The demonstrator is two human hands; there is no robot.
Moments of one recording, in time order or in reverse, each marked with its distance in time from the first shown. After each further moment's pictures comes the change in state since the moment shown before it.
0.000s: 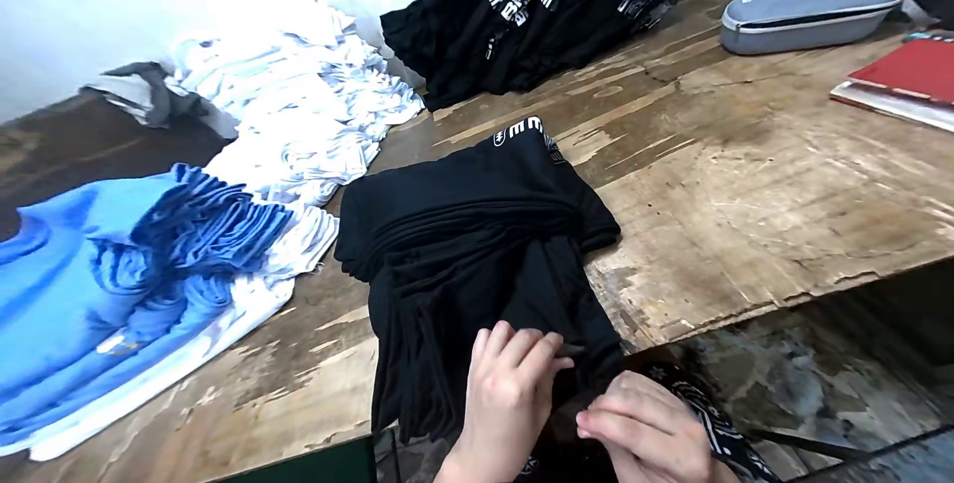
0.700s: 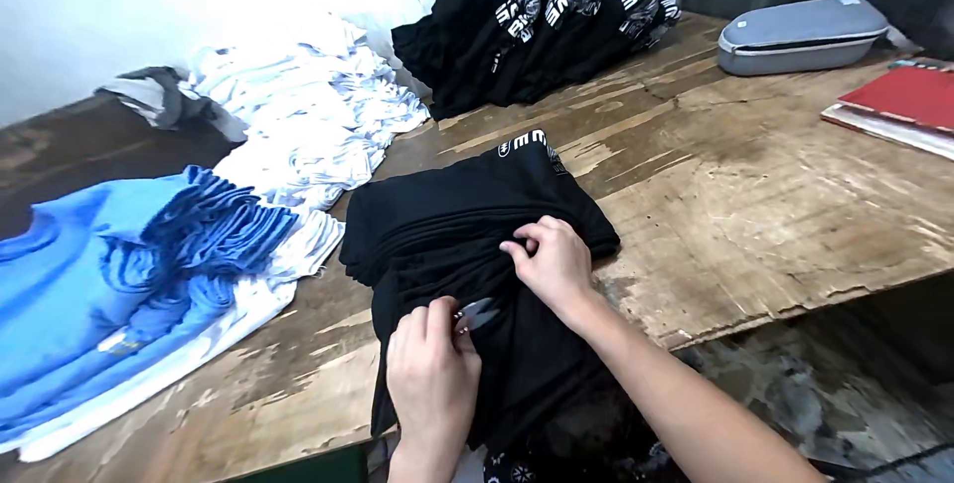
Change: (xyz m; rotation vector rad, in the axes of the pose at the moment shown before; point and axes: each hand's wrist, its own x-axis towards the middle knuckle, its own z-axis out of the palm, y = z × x) left_hand 0.014 -0.033 -0.041 0.396 0.144 -0.348; right_hand 0.155 0.063 0.065 -0.412 -0.144 0.539
